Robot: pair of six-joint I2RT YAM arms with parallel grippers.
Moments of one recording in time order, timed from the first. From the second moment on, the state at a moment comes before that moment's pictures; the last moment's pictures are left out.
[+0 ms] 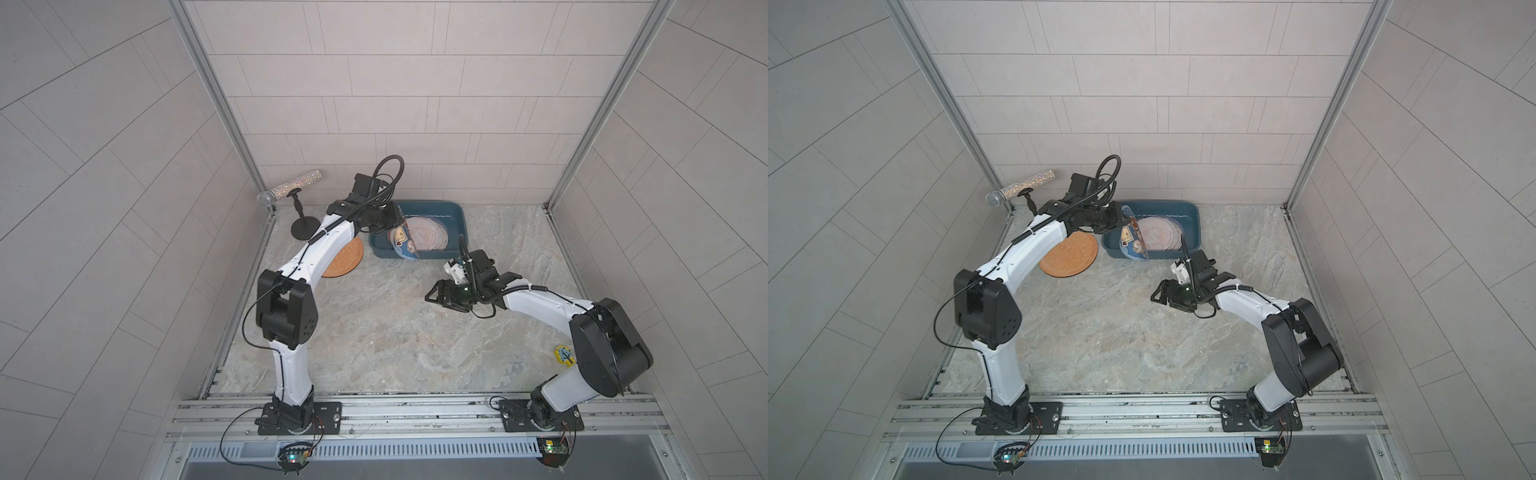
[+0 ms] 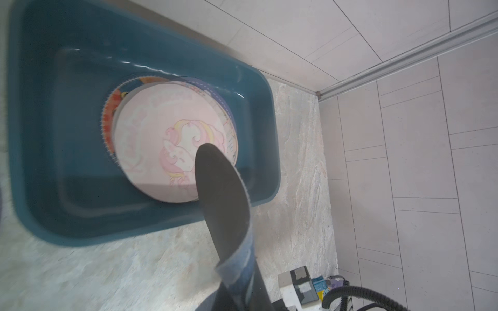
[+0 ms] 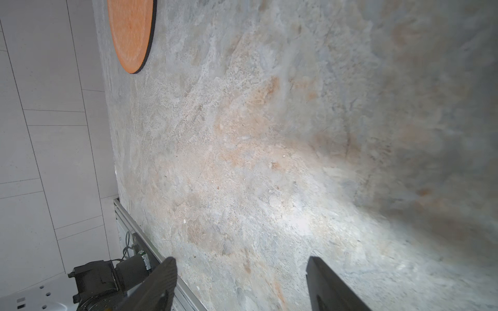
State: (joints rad) left arm -0.38 1.98 1.90 -0.64 0.42 -0.61; right arm 0.42 1.54 0.88 -0.30 -0.55 0.66
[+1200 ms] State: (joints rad) left arm -0.39 2.54 2.39 -0.65 0.25 -0.54; right arm 0.39 1.54 0.87 -0.30 -0.56 0.66
